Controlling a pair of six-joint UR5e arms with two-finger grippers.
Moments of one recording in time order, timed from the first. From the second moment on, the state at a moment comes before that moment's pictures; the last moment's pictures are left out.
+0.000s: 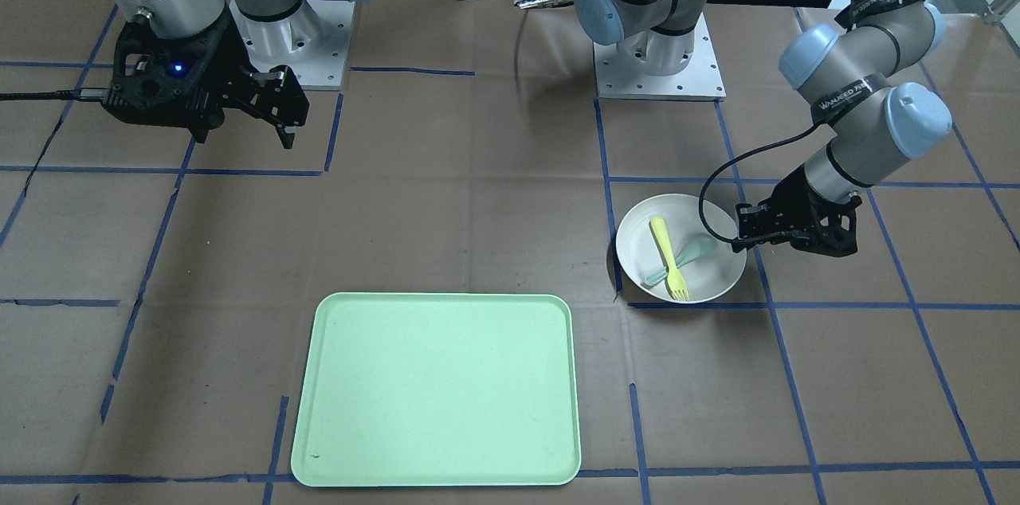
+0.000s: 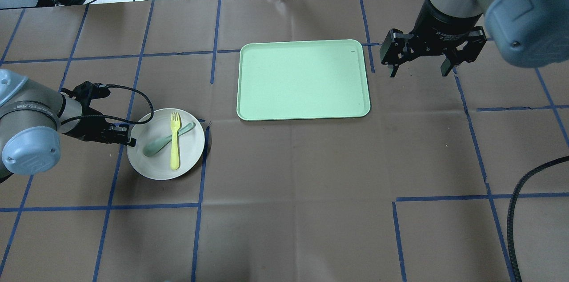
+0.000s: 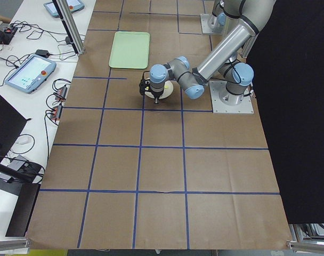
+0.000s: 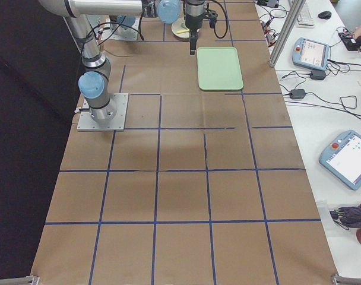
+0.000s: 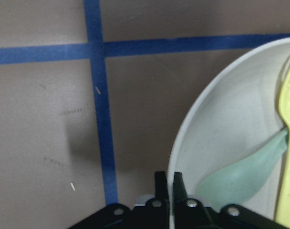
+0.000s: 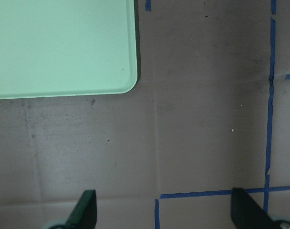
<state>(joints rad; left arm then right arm) -1.04 -1.74 -2.14 -0.93 1.31 0.58 1.59 -1.58 1.63 -1.62 -1.59 0.07</state>
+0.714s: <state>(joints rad) -1.17 -1.76 -2.06 -0.93 1.18 0.40 1.59 -1.58 1.63 -1.62 -1.59 0.07</state>
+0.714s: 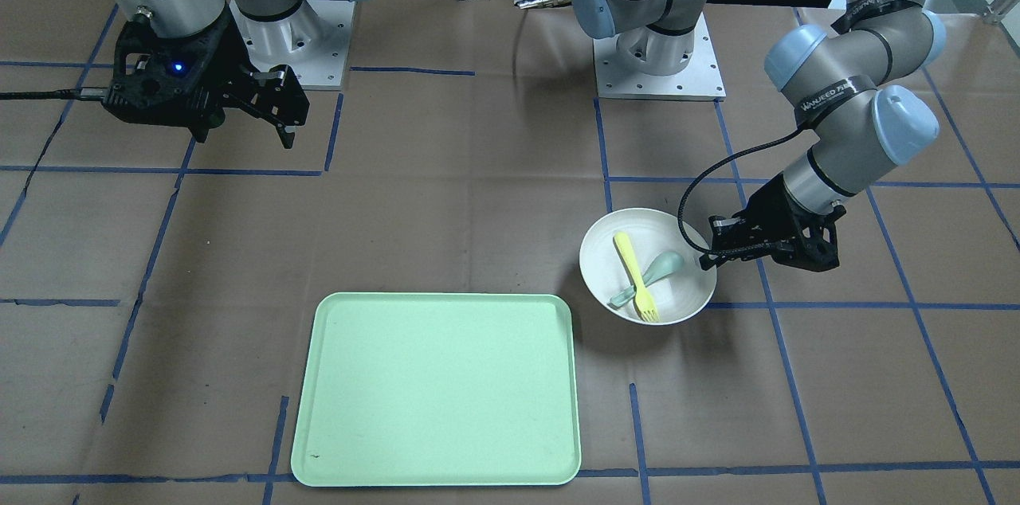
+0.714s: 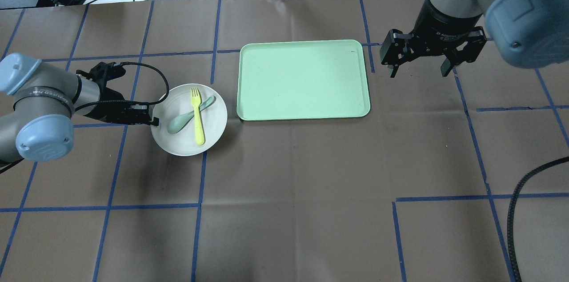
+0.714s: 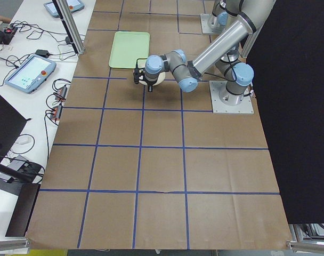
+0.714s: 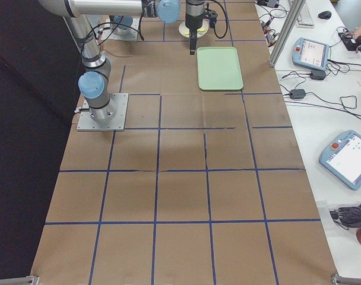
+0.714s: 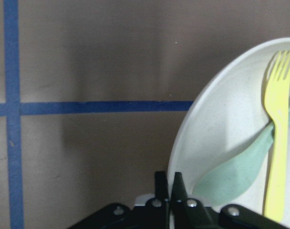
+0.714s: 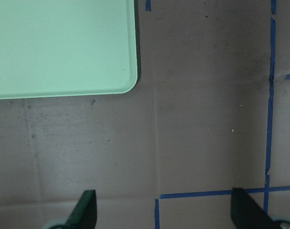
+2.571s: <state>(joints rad) -1.66 -2.26 -1.47 -0.92 1.17 -0.07 1.59 -1.58 1.63 -1.62 -1.60 0.07</state>
